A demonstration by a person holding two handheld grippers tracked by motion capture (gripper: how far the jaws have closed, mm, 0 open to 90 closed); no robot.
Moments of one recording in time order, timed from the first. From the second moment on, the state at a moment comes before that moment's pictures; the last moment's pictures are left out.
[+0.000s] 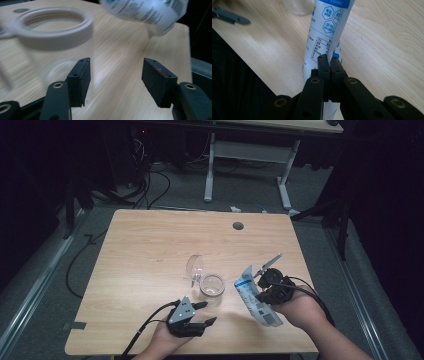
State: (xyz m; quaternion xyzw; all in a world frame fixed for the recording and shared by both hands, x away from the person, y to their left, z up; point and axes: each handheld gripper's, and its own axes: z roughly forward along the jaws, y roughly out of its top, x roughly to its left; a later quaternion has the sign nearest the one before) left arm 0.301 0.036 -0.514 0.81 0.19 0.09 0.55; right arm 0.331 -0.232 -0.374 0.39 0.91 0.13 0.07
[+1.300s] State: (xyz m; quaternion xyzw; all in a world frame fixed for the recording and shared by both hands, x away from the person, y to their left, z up) left arm 0.289 -0.025 -0.517 0.81 0.17 0.07 0.56; right arm 0.333 -0.175 -0.347 0.36 0.92 0.15 0.06
